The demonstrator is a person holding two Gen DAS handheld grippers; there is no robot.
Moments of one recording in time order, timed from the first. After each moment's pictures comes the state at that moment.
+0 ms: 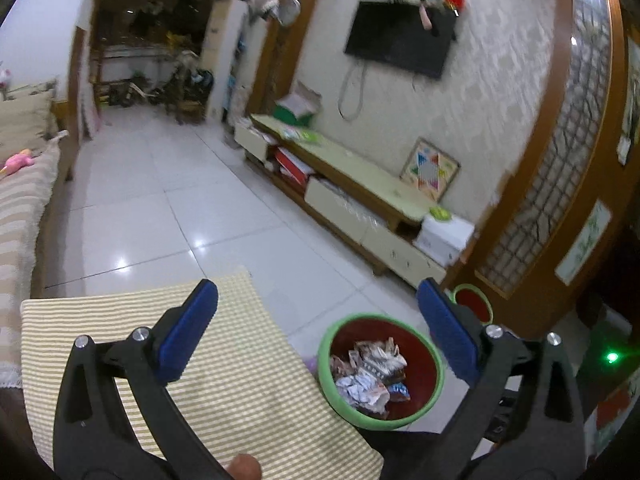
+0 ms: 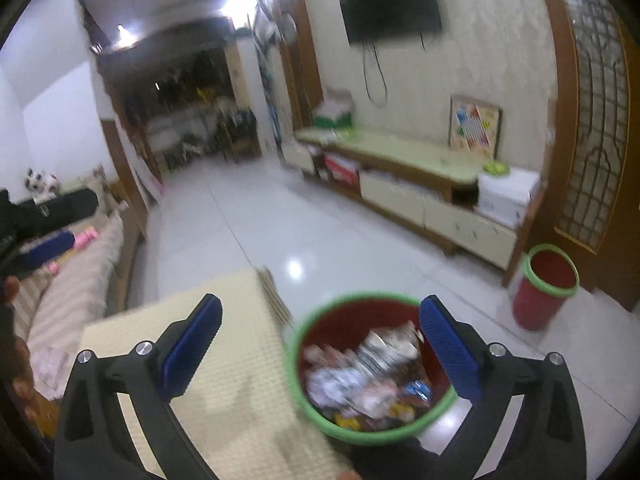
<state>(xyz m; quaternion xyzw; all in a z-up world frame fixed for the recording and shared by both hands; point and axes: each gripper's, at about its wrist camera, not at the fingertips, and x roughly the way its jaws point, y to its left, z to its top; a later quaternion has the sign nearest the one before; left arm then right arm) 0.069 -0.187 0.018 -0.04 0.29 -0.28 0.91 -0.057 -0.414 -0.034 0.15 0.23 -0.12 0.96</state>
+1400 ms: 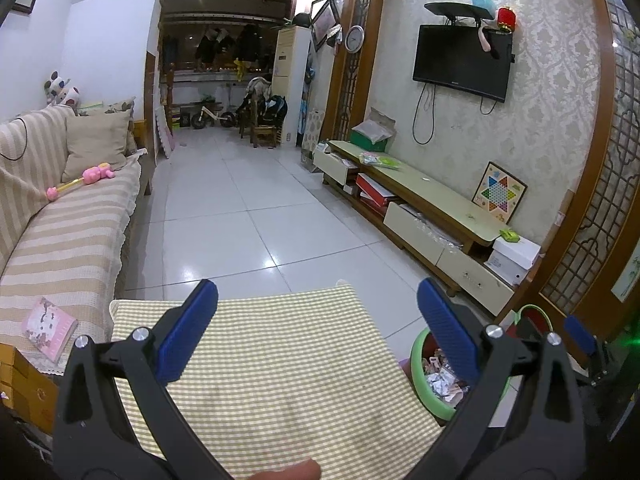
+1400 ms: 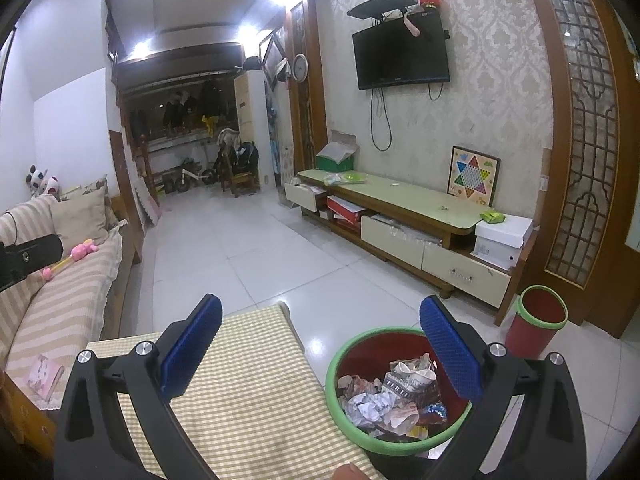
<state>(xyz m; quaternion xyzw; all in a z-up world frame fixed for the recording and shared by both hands) 0.043 -0.103 0.034 -0.02 0.25 -0.15 0.95 -0.054 -0.354 -0.013 0.10 0.20 -0.15 0.96</state>
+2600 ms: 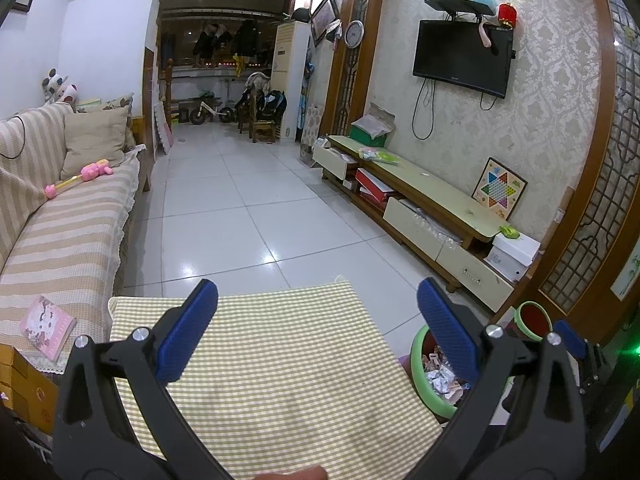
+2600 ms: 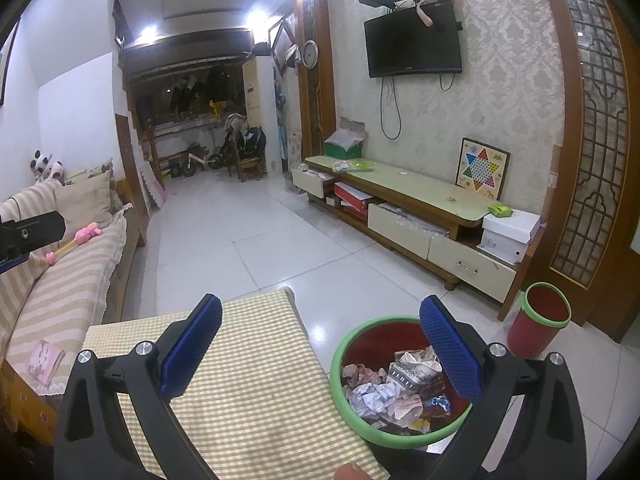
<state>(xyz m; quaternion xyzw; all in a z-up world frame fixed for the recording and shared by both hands) 0.047 -0.109 0.034 -0.02 0.26 -0.16 0.95 -0.047 -0.354 -0.028 0.09 0.22 -0.13 0.96</state>
